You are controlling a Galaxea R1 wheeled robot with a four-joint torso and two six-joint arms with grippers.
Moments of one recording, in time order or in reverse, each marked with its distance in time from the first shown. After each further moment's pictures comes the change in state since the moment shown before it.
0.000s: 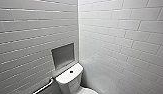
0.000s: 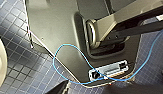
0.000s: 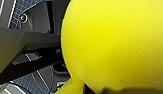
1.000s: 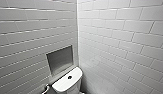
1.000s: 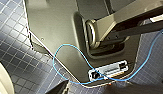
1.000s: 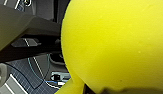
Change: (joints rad) left arm 0.000 0.001 0.000 0.000 0.000 0.000; right arm 0.011 -0.017 0.023 0.106 -0.074 -0.258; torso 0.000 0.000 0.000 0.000
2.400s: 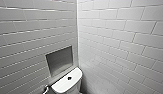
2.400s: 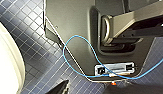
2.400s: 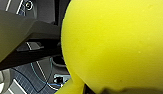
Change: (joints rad) left arm 0.018 -0.019 -0.001 -0.131 0.039 -0.053; right arm 0.003 0.002 0.007 0.037 0.009 -0.017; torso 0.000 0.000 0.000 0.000
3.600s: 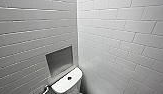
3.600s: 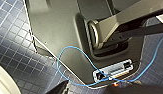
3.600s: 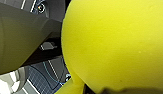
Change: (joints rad) left arm -0.045 -0.011 0.077 -0.873 0.032 1.099; right arm -0.011 -0.086 0.192 0.000 0.034 -0.001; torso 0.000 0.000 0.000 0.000
